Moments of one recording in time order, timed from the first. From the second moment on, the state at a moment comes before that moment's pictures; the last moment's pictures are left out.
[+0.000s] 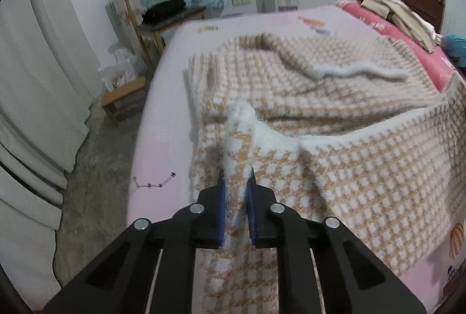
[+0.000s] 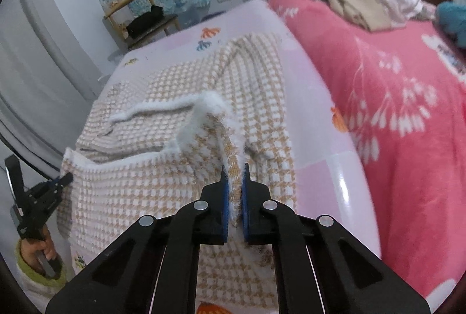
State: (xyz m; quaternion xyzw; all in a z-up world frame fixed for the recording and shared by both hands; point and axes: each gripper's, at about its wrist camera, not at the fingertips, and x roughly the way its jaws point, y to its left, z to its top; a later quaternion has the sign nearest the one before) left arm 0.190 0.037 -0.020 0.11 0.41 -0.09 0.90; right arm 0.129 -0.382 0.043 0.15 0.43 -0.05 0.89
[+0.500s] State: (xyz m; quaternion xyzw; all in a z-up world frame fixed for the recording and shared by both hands) left arm 0.184 0.065 0.095 0.02 0.26 -0.14 0.95; right arm 0.128 -0.380 0.142 0.13 0.30 -0.03 0.94
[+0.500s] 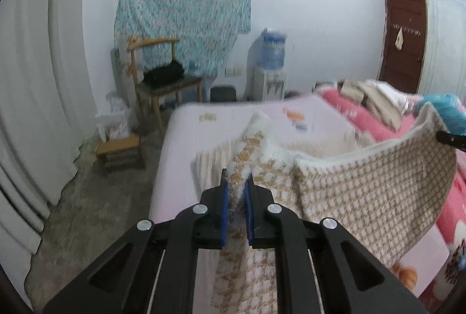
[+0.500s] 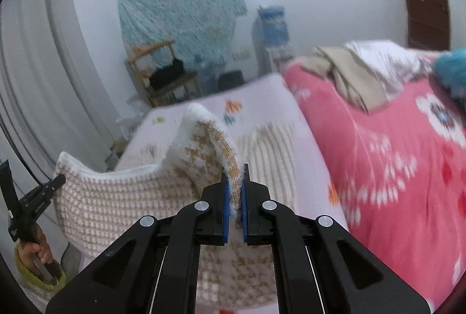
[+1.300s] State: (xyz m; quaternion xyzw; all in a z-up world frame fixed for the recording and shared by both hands) left arm 0.462 0.056 -0.018 -0.09 0.47 -0.16 0.87; right arm 0.374 -0.508 -0.002 0.33 0.42 0.03 0.85
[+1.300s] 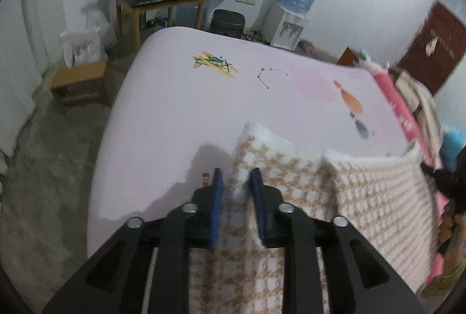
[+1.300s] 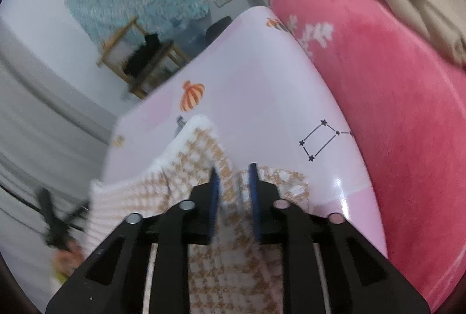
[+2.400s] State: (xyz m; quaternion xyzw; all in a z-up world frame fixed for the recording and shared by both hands) left arm 0.347 0.028 0.025 -0.06 0.44 -0.26 0.86; right arm 0.311 -0.375 0.057 0.10 0.45 0.00 0.89
